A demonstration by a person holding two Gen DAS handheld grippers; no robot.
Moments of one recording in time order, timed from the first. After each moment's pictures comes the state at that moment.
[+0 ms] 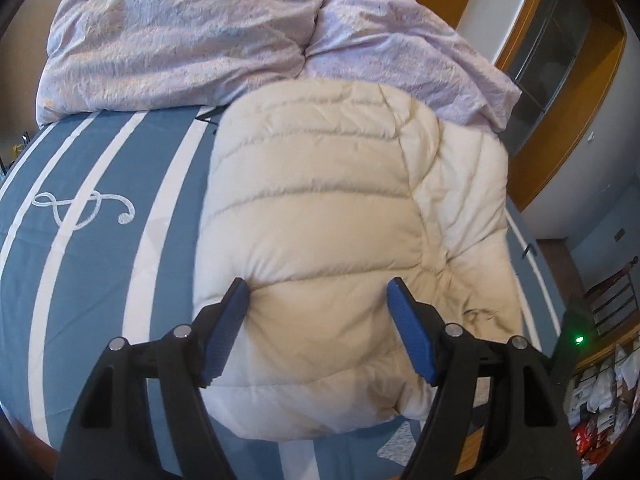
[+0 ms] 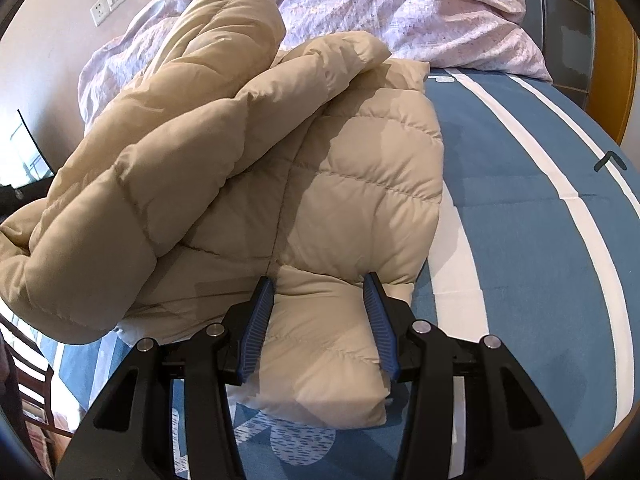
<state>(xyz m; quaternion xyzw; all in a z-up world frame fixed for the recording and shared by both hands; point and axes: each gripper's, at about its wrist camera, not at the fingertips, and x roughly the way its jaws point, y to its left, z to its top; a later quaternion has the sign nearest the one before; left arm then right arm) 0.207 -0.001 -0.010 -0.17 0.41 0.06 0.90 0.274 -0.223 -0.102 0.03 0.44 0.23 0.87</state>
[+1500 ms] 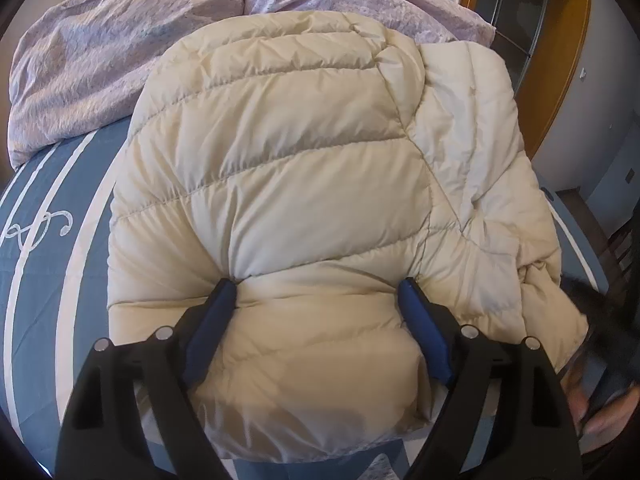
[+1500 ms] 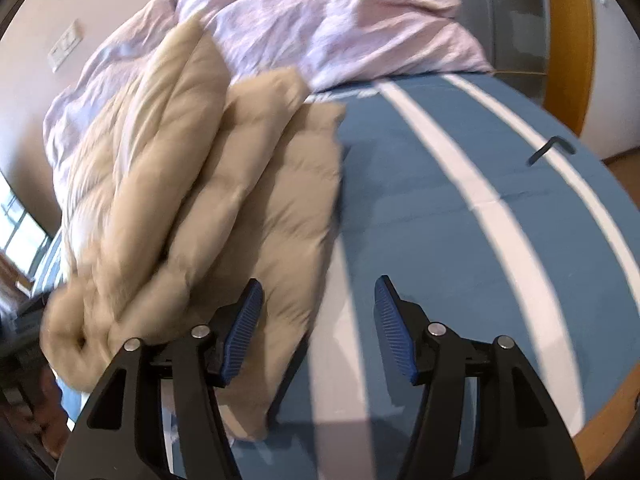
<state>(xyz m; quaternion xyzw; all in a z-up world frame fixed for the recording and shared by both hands) 0.243 -0.070 -0.059 -0.07 0.42 0.04 0.90 0.295 -0.286 -0.082 0.07 0.42 0.16 0.89</state>
